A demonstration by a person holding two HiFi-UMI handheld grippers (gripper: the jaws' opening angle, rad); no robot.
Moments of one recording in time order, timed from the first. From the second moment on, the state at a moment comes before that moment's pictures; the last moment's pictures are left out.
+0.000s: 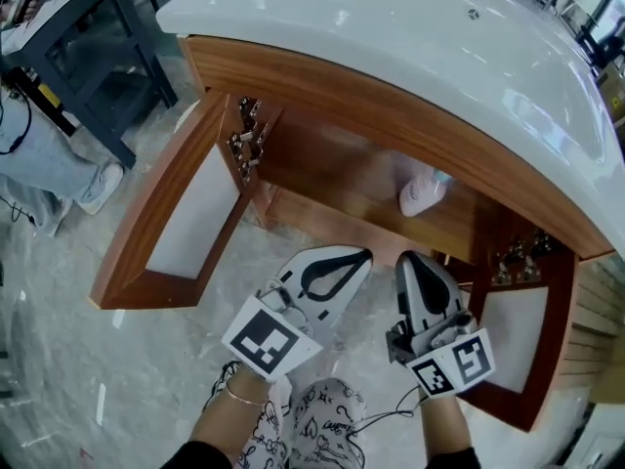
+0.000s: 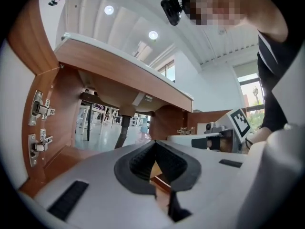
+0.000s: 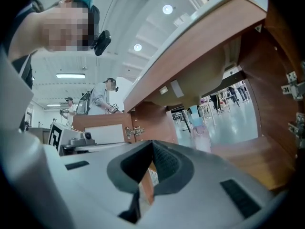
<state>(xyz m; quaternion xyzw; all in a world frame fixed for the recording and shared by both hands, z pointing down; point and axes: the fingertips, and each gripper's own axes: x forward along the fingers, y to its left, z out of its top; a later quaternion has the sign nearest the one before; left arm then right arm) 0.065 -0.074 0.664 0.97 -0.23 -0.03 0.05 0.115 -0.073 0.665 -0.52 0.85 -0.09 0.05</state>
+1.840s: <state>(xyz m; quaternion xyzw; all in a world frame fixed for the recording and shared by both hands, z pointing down) -0.039 -0.101 0.333 0.97 -0.21 0.06 0.11 0.042 -0.103 0.302 -0.49 0.87 -0.11 0.00</state>
